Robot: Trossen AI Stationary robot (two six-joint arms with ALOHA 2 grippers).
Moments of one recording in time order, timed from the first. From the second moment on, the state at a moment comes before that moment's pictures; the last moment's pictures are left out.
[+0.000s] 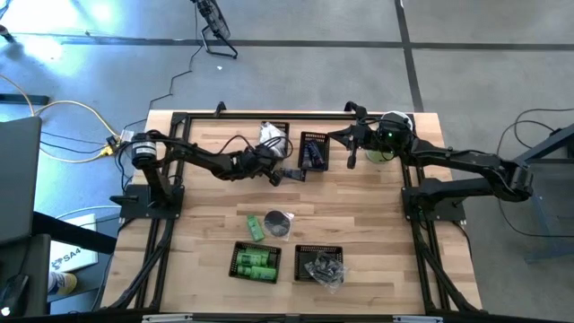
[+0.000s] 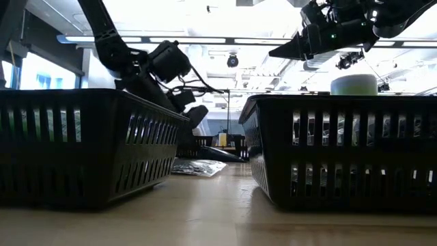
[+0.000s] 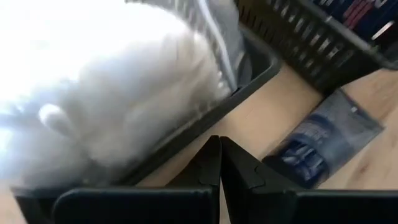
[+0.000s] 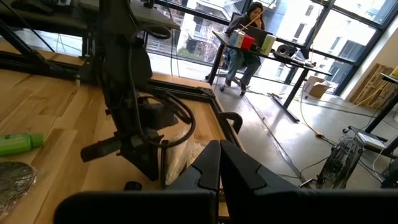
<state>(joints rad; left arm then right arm) 0.24 1.76 0.77 0.31 -0.34 -0.46 -0.52 1.07 0.59 0.36 -0.26 -0.33</state>
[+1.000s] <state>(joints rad) 0.23 1.69 0.77 0.40 -0.27 -0.31 -0.34 1.20 0.59 0.18 -0.13 -0.09</state>
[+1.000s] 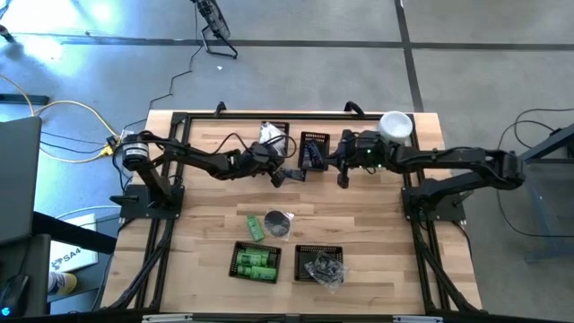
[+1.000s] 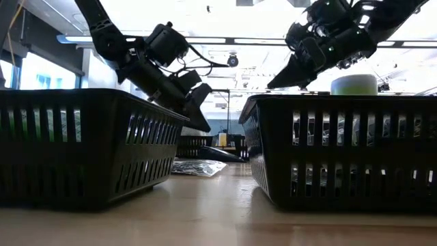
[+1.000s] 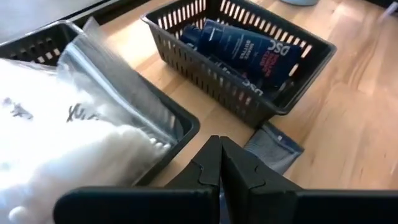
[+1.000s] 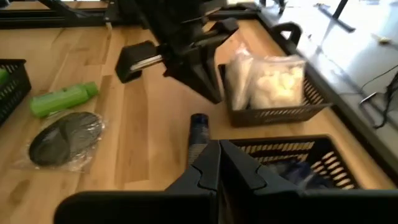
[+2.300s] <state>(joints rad) 0.23 1.68 0.77 0.45 -0.27 -0.24 -0.28 1.48 0.59 0.25 -0.15 0.19</state>
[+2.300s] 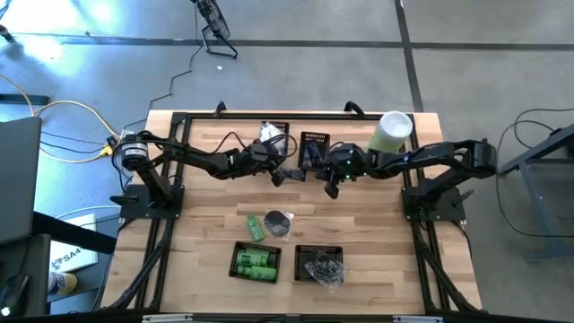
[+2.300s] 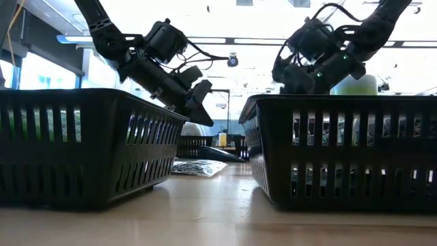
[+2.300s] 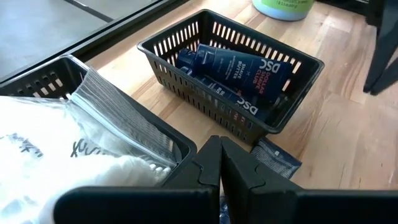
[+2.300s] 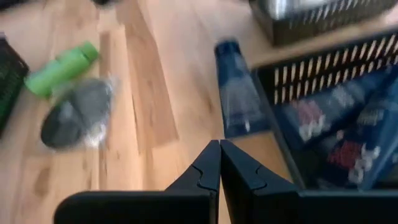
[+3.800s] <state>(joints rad) 0.23 1.68 0.77 0.45 -0.26 -0.24 -0.37 1.61 0.59 0.37 -0.06 0.20</state>
